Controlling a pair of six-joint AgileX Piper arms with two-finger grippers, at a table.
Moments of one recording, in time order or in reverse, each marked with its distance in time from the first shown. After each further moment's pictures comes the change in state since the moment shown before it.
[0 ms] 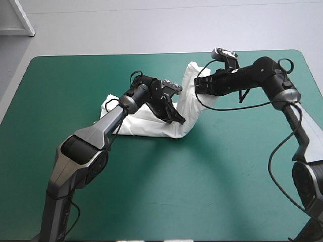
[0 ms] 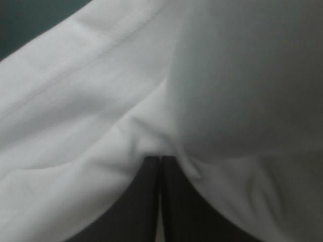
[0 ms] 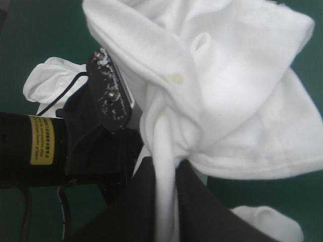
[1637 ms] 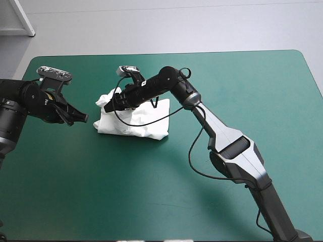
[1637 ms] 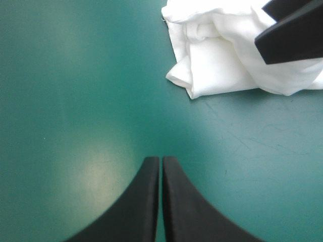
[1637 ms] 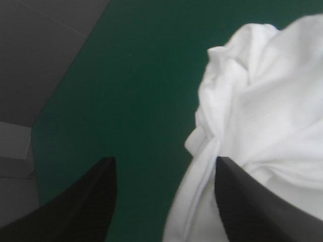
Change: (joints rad) left arm 0.439 -0.898 0.549 0.245 0.146 -0.014; right arm 0.445 0.693 -0.932 0.140 0.172 0.067
